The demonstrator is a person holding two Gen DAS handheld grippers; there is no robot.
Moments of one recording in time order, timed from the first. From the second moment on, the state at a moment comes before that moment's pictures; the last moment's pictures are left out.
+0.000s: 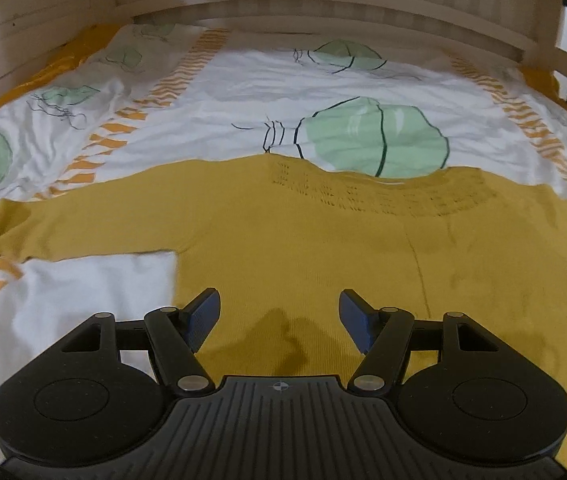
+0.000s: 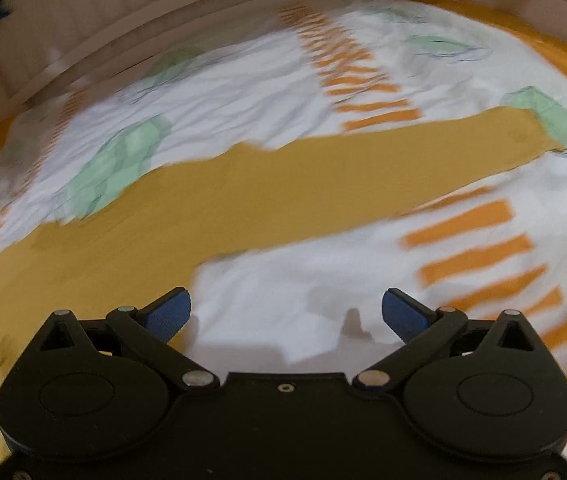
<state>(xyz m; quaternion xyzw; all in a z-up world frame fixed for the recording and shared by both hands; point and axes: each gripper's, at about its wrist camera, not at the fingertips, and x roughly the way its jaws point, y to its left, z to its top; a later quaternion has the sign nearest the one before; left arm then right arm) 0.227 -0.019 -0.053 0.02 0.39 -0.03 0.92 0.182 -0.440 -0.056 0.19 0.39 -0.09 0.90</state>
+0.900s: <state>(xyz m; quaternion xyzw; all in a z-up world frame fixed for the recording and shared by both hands) 0.260 -0.038 -0.128 0.02 0.34 -0.02 0.94 0.258 -0.649 -0.113 0.34 0.27 -0.20 0.88</state>
